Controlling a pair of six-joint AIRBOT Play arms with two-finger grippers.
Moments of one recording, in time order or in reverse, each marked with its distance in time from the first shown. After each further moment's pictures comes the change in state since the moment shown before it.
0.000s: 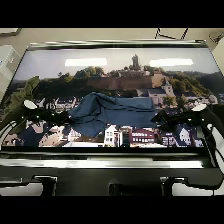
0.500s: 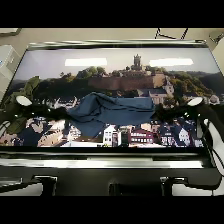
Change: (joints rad) left arm 0.000 0.095 0.066 0.001 -0.032 0.047; right arm 0.069 0.004 0.119 0.014 -0.003 -0.027
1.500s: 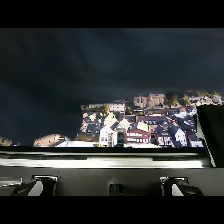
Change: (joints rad) left arm 0.217 0.594 0.980 0.042 0.234 -0.155; right arm 0.002 0.604 1.017 -0.478 -0.094 0.099
